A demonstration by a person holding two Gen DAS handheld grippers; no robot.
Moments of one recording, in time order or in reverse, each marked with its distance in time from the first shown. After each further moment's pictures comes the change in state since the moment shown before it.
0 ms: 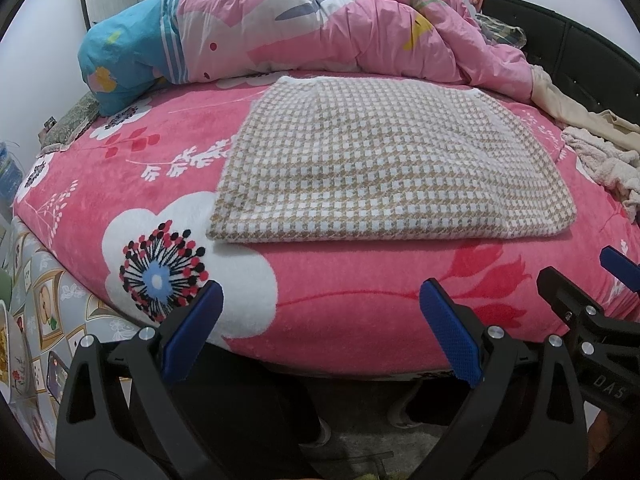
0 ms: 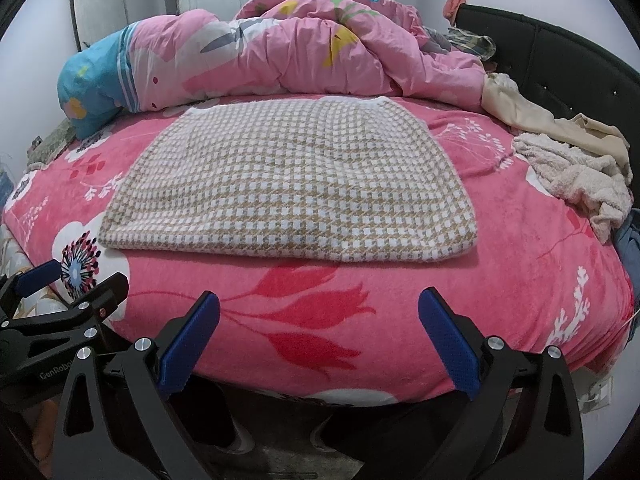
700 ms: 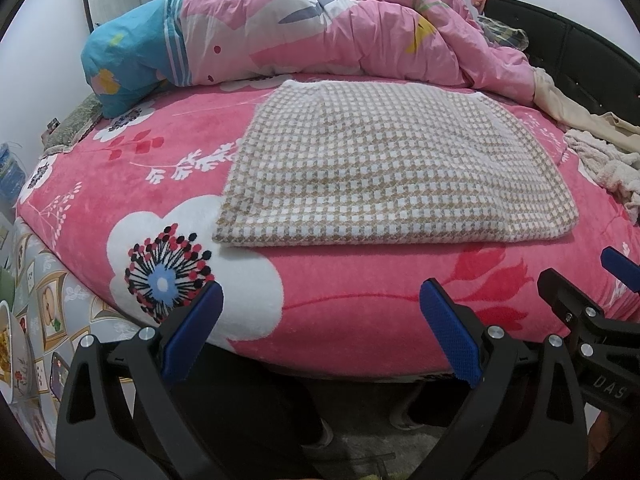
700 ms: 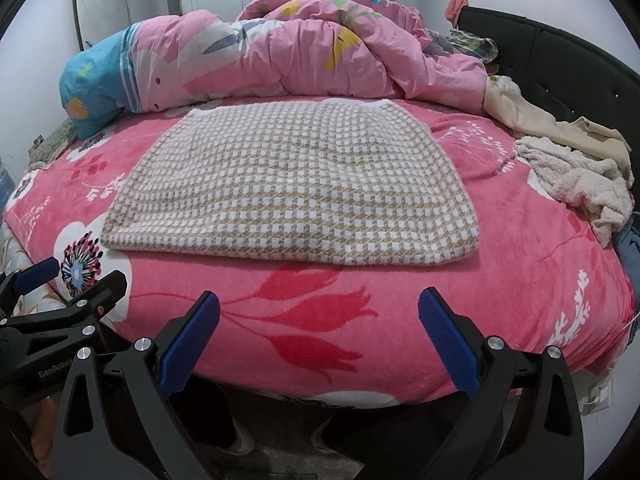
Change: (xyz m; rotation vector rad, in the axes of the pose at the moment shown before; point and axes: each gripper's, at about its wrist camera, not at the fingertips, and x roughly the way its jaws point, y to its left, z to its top) left arm -0.001 0.004 0.002 0.001 -0.006 0.003; right arm -0.001 0.001 0.002 -0.006 -0.002 0.002
